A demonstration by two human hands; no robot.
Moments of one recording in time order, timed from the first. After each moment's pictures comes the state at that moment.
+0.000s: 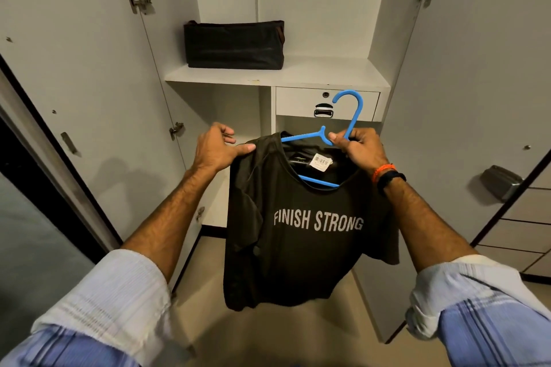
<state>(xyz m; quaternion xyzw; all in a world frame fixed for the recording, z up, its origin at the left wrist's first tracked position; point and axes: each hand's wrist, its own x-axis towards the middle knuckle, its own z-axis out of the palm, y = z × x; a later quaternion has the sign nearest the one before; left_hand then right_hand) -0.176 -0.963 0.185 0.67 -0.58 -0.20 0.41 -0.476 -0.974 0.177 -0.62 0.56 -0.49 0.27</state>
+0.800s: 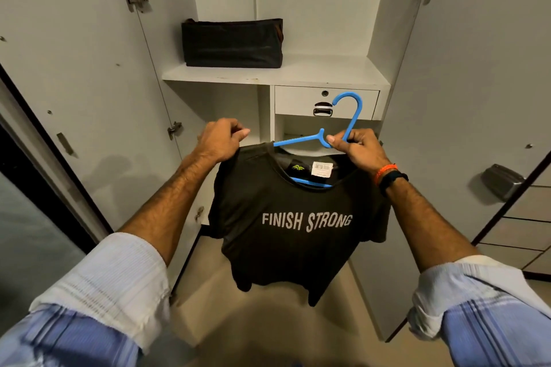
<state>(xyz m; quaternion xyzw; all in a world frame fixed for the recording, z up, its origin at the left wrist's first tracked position) -0.176 -0.986 0.197 0.65 -0.70 -0.09 0.28 -0.479 -0.972 0.176 -0.65 0.52 -0.47 0.31</state>
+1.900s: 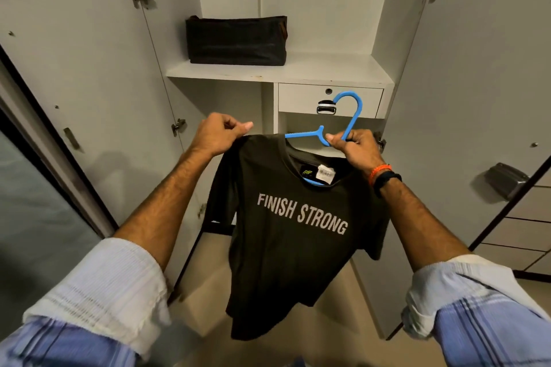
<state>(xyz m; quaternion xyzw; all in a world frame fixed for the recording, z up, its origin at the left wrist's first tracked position) -0.170 -0.968 0.205 0.63 -0.64 -0.20 0.38 -0.465 -0.976 0.167 -0.61 0.54 -0.49 0.30</state>
